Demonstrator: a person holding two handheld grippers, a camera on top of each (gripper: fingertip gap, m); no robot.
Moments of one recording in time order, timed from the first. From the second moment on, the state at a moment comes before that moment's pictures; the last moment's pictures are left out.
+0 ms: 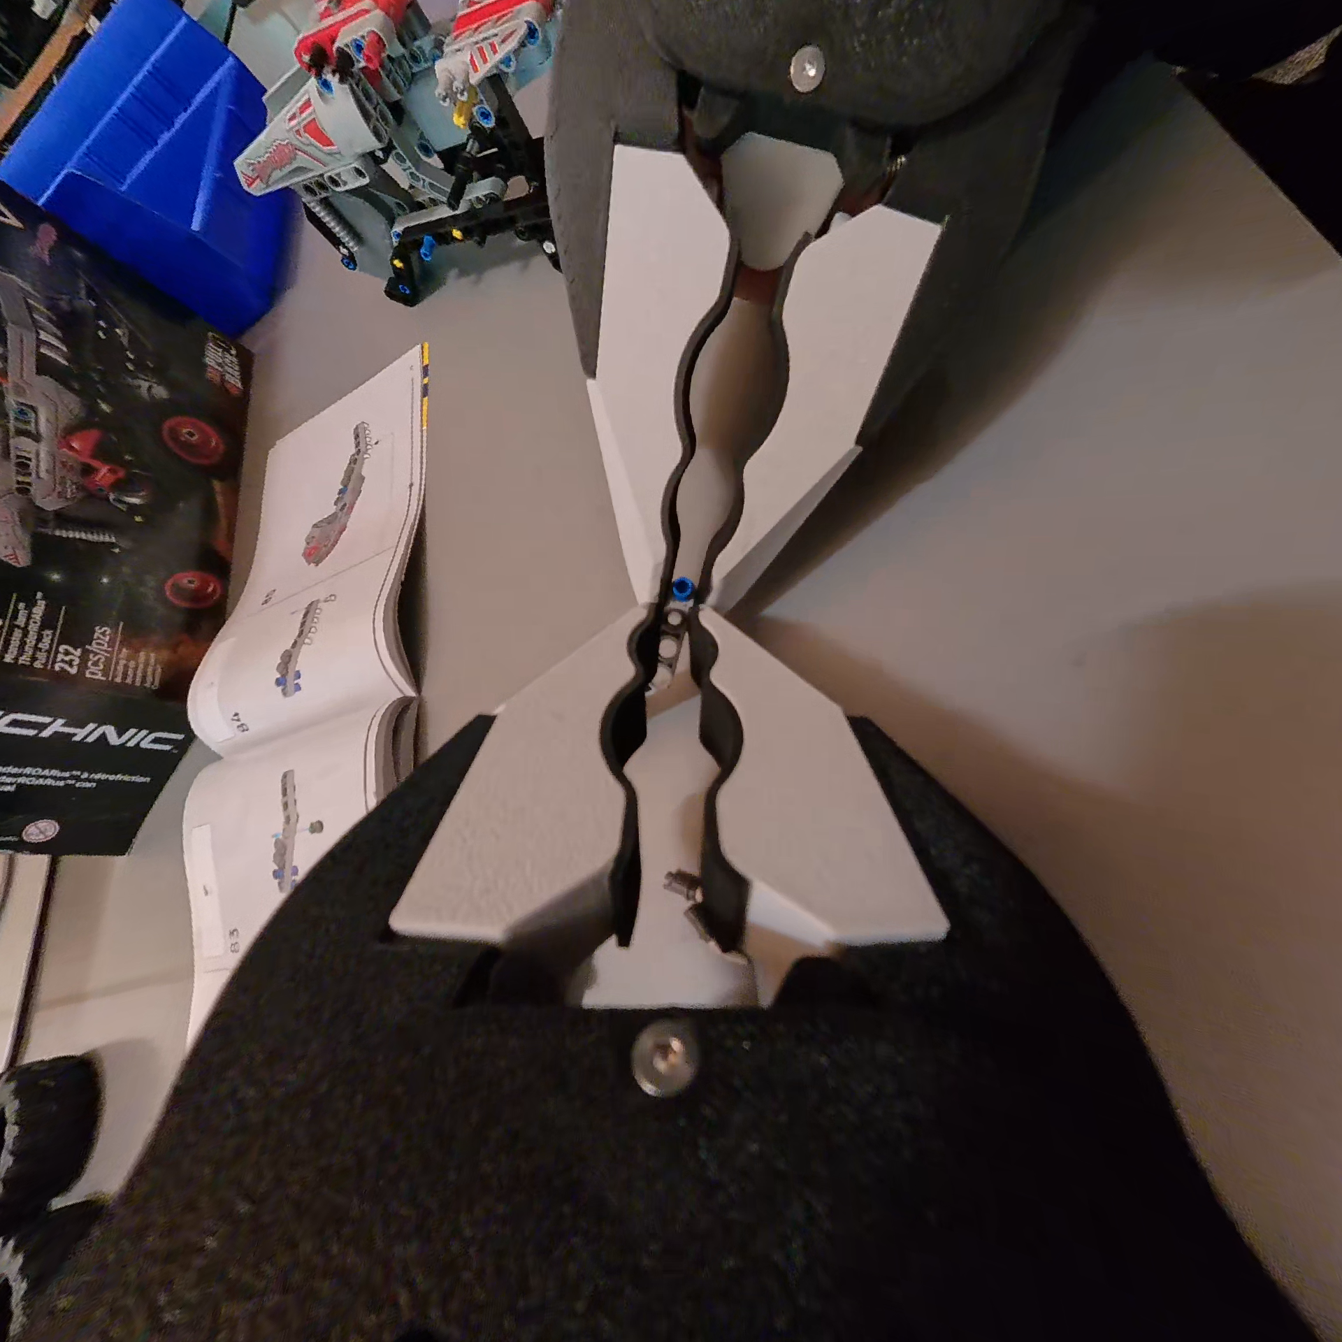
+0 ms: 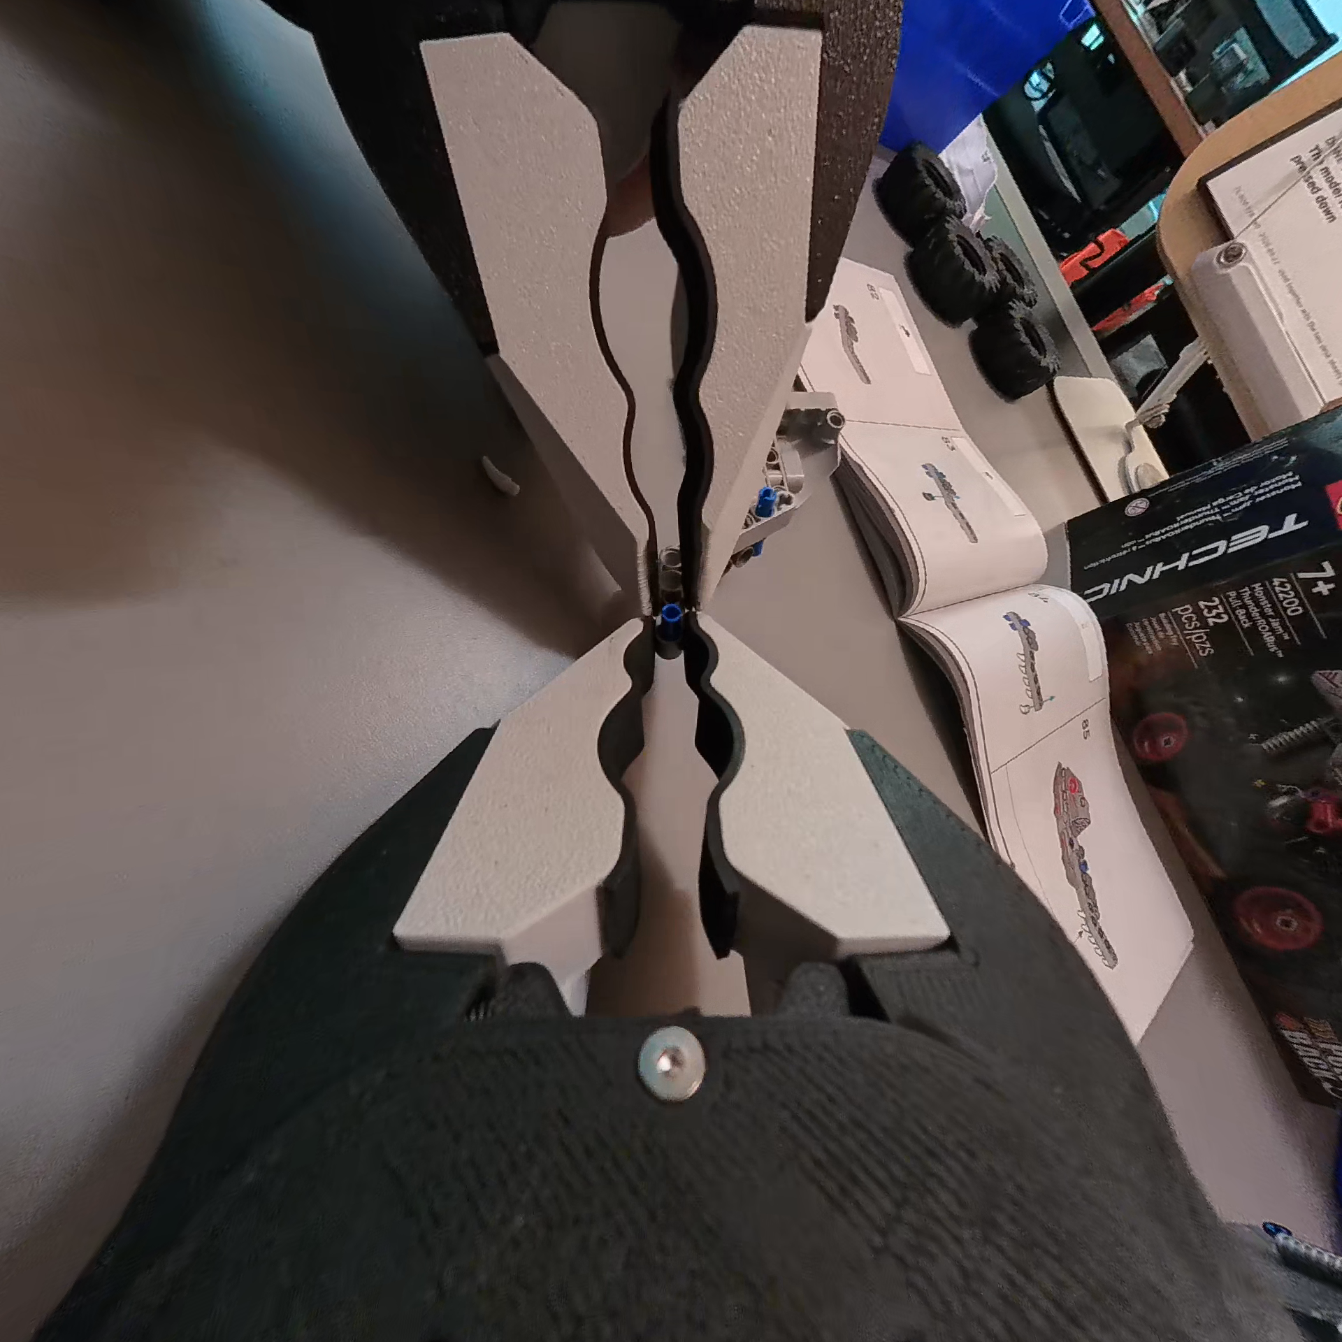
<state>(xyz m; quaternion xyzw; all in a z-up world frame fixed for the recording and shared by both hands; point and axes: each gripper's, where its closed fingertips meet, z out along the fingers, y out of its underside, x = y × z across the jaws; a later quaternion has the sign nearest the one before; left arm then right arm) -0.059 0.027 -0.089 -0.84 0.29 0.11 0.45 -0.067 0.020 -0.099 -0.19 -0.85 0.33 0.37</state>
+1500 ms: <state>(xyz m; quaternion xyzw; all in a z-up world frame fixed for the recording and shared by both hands) -0.060 0.029 -0.091 -0.85 0.28 0.12 0.44 -0.071 0.026 -0.102 -0.18 -0.85 0.30 0.39</state>
